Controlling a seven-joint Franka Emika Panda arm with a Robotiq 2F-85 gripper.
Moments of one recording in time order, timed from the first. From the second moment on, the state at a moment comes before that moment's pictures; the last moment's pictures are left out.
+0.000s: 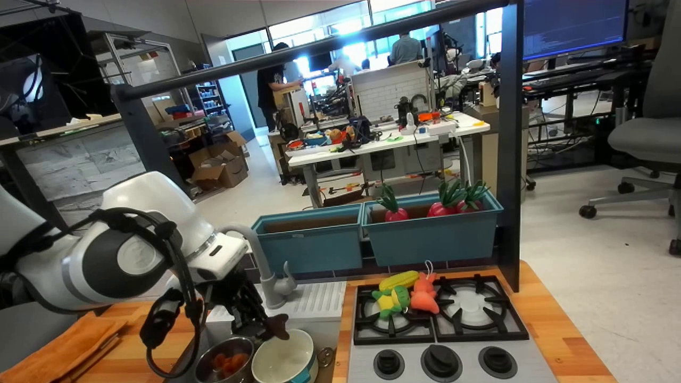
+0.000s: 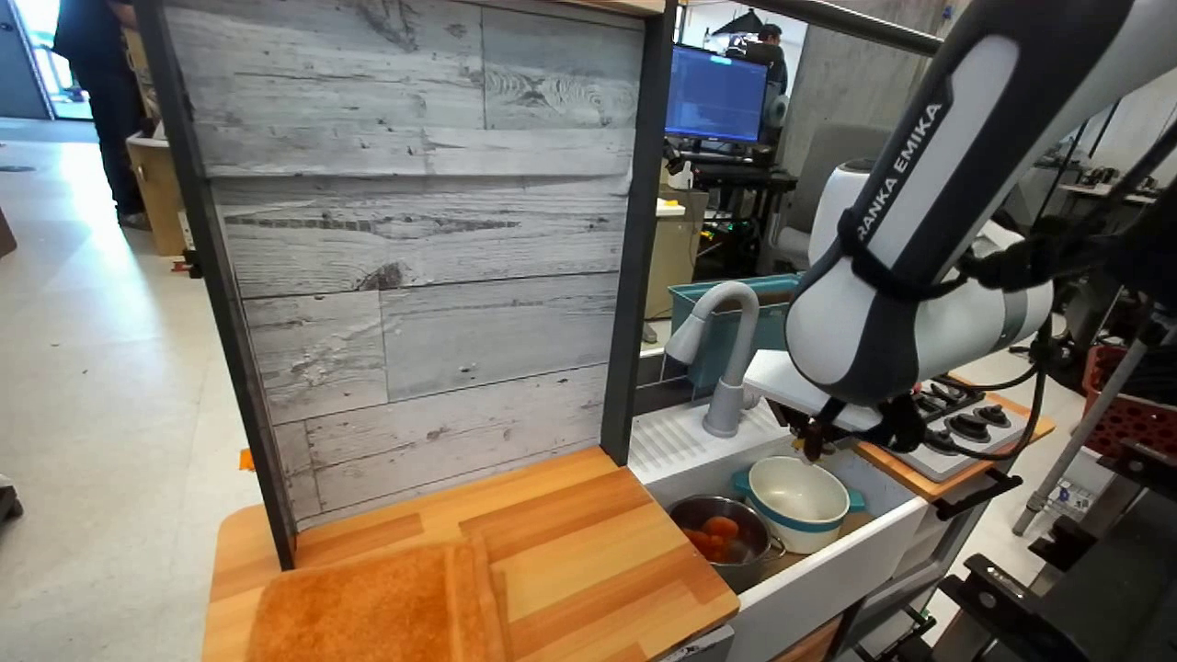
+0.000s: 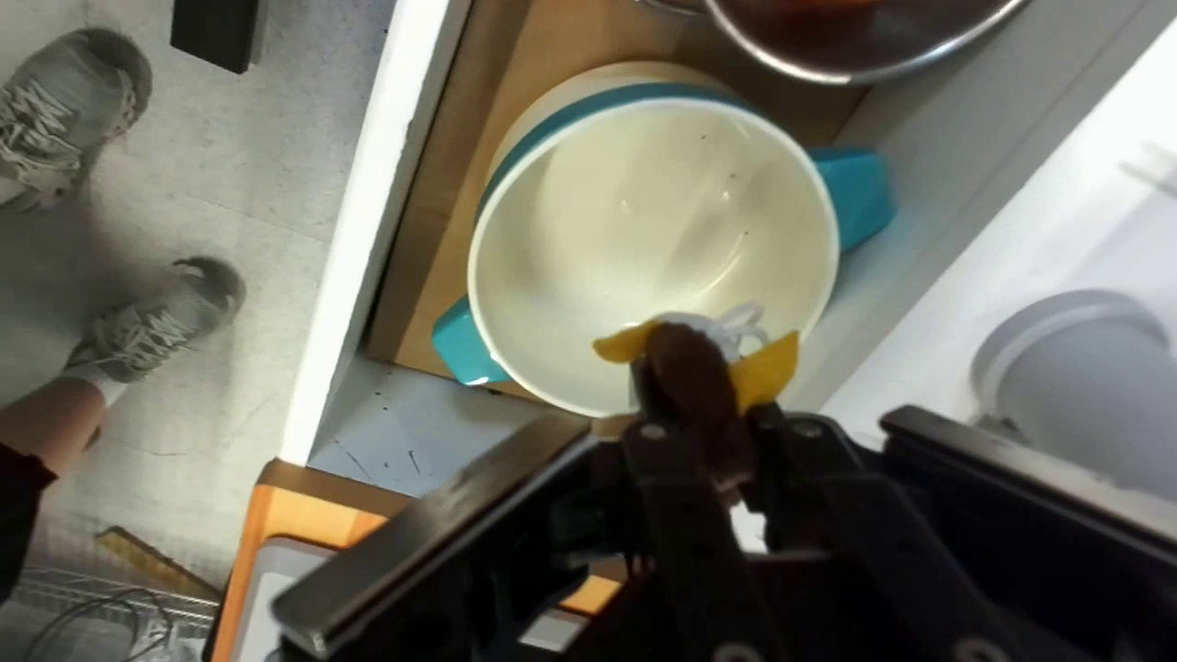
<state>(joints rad) 0.49 1.03 -0.43 -1.97 0.38 2.97 0.99</state>
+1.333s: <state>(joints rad) 0.42 0.69 -0.47 -2.05 -0.16 2.43 0.91</state>
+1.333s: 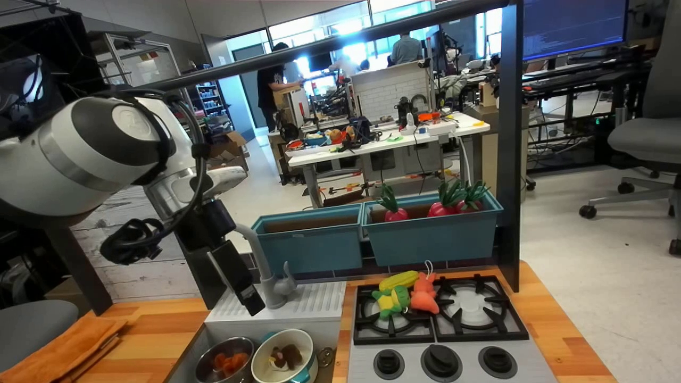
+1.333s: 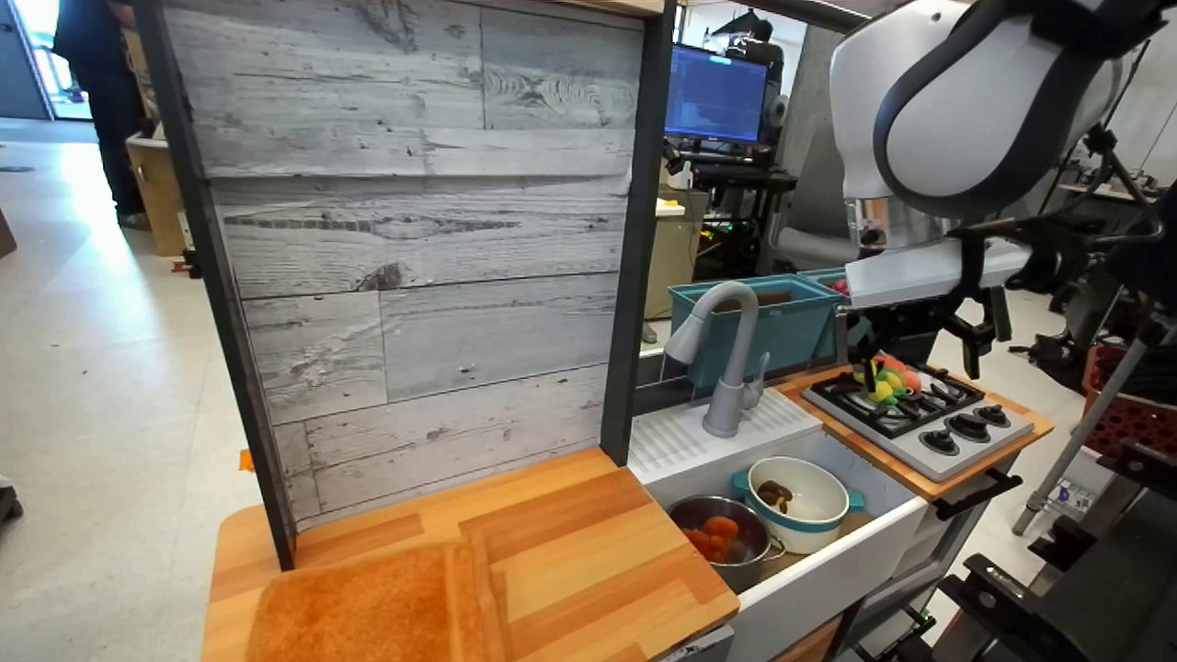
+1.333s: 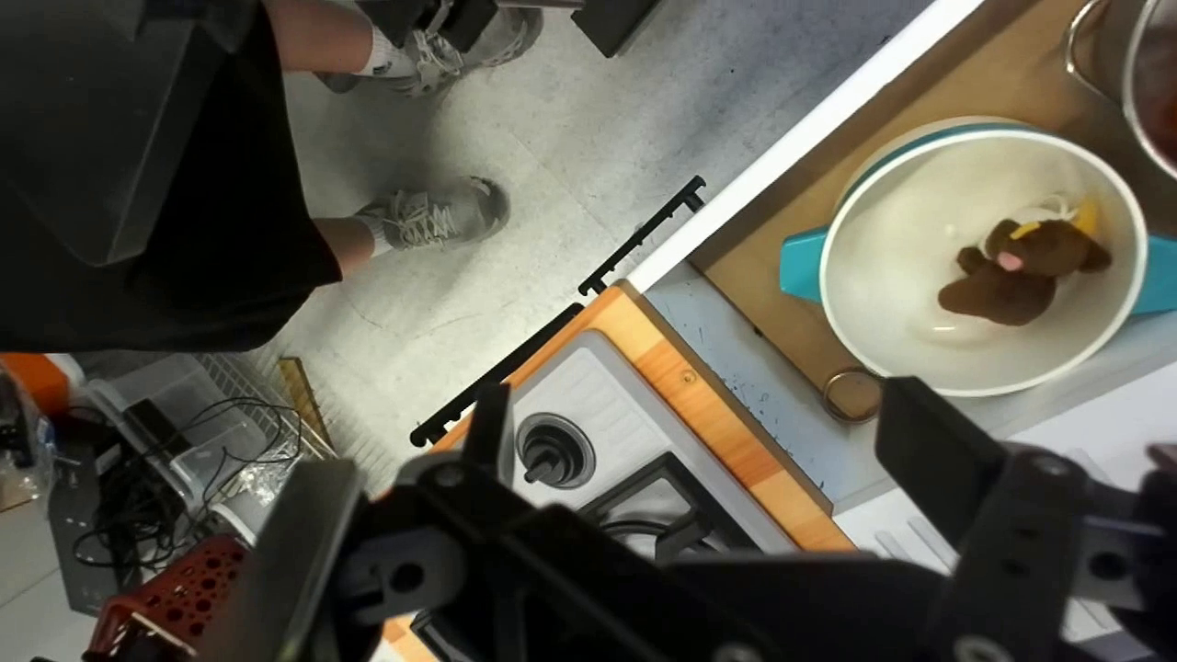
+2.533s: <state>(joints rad) 0.07 1.05 -0.44 -1.69 -0.13 2.86 1.10</state>
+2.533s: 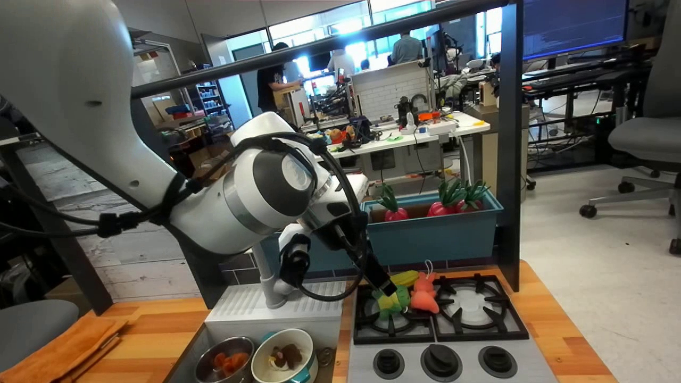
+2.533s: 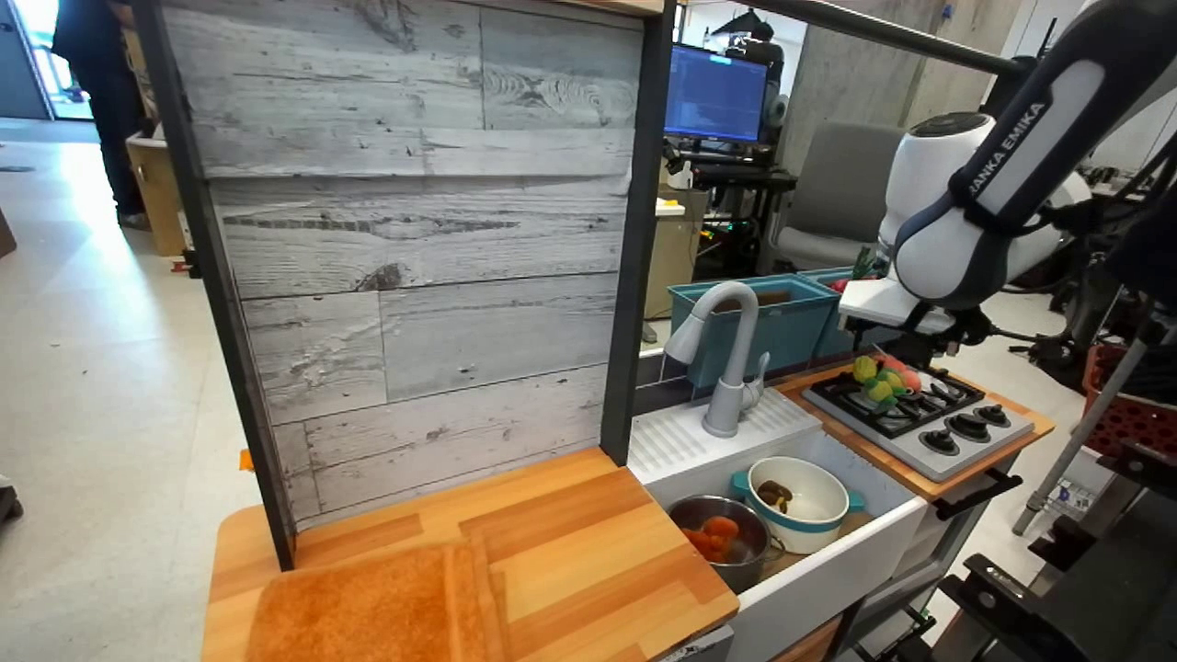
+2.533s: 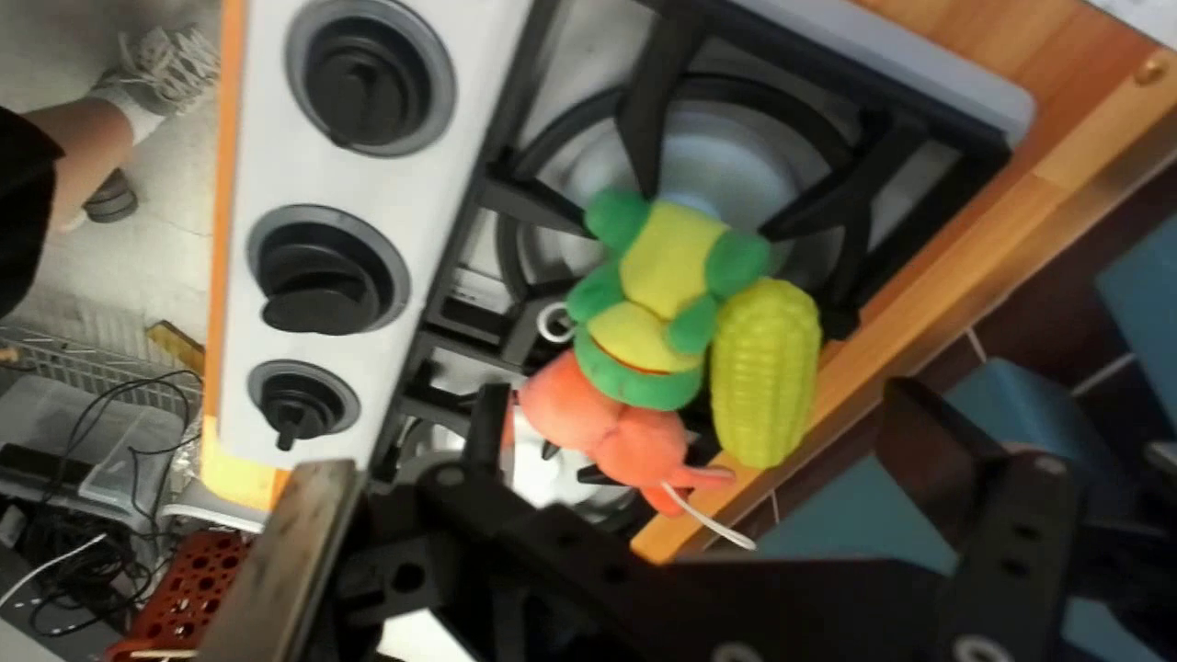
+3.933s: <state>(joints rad) 0.05 1.29 -0.46 -1.41 -0.02 2.87 1.14</state>
